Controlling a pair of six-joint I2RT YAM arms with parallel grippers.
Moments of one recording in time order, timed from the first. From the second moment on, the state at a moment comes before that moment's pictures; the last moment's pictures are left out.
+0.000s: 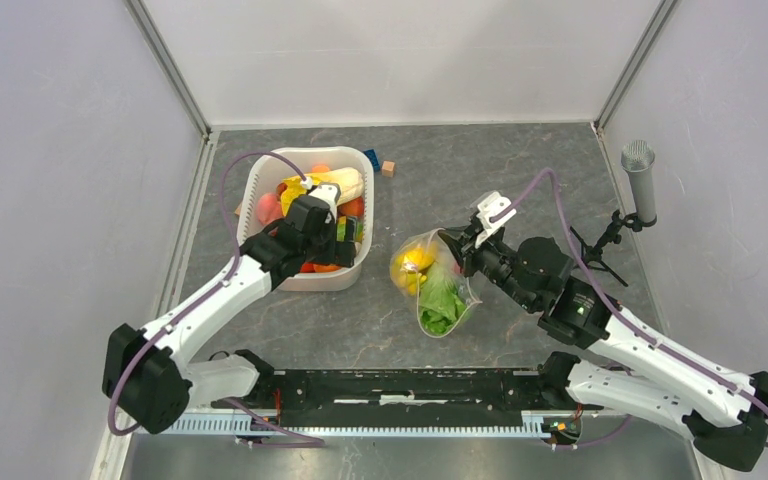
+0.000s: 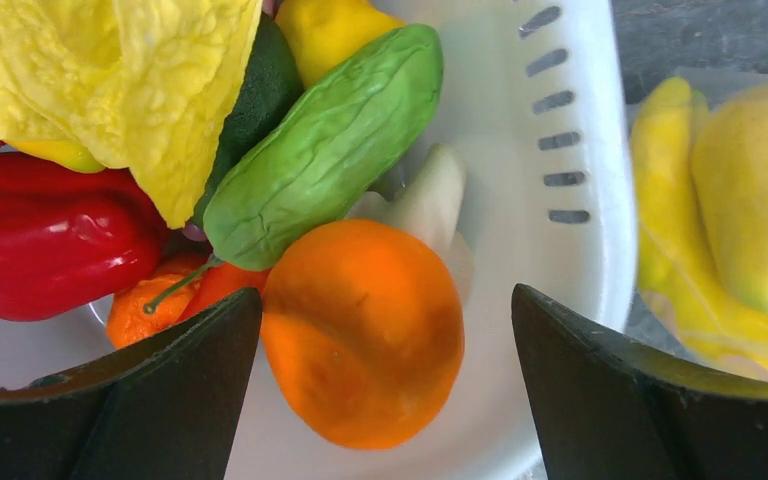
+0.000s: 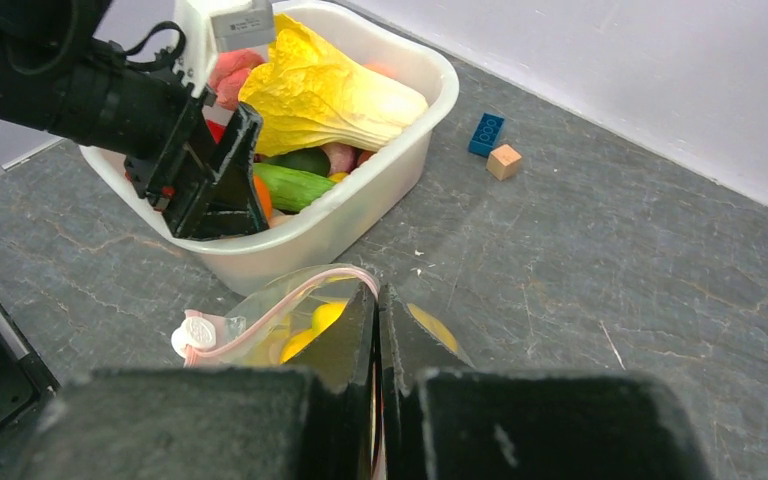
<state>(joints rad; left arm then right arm) -0.57 1.16 0.89 -0.51 -0.14 -0.31 0.95 0.79 0.81 -0.09 0.25 0.01</state>
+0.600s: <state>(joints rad) -0.56 1.18 0.88 -0.50 -0.16 -0.30 0.95 0.82 0.81 -0.07 0.24 0.03</state>
